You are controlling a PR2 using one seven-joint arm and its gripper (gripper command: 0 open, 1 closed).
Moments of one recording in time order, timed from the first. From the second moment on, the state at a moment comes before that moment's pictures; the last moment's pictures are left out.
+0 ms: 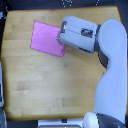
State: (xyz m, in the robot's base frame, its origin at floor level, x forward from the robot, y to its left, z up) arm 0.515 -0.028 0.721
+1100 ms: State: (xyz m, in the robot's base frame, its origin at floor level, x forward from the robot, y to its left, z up) arm 0.523 -0.026 0.723
